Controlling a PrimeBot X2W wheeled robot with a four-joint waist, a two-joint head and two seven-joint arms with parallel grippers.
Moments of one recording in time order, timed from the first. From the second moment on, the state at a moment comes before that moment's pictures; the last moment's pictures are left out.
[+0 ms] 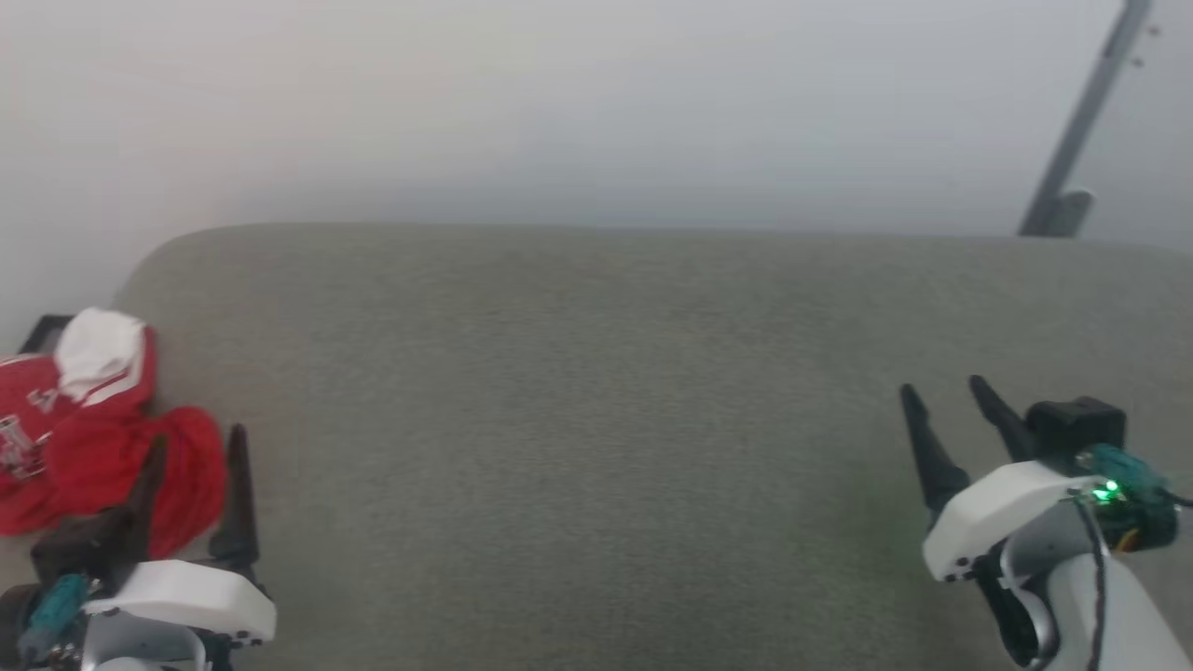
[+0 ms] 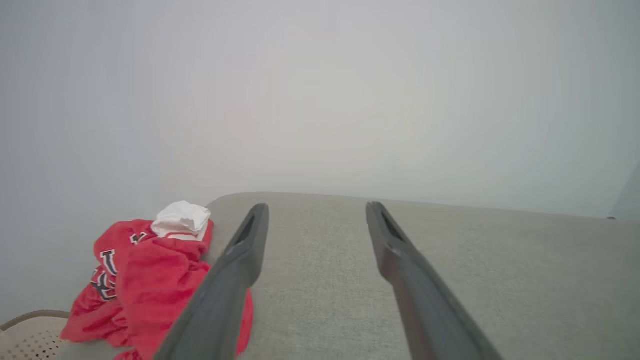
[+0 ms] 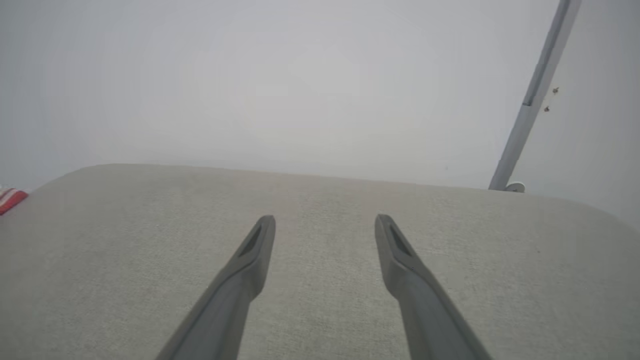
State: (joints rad) left arm -0.06 0.27 0.08 0.24 -0.32 -0.03 -0.26; right arm -0.21 -0.18 0.02 0.33 0.26 0.13 -0.05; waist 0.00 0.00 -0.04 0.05
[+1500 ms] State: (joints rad) left arm -0.62 0.43 0.15 0.74 -0.55 0.02 0.18; right arm -0.40 -0.26 0.03 0.17 0.26 0.13 0.05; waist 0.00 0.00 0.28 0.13
